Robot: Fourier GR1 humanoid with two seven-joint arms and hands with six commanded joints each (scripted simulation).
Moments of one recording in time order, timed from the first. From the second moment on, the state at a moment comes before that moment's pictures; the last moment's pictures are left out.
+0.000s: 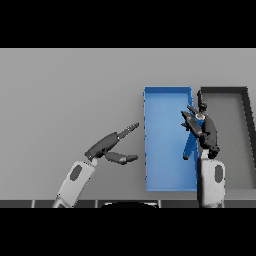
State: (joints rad) left arm -0.22 0.06 -0.39 -1.55 -0.13 -0.38 0.06; right arm -0.17 -0.09 -0.11 -1.73 -0.01 -0.05 0.60
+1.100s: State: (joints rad) left arm -0.22 0.06 -0.38 -1.55 -0.12 -0.38 0.06; right arm -0.50 -0.93 0.89 -1.60 -0.80 -0.59 0.61
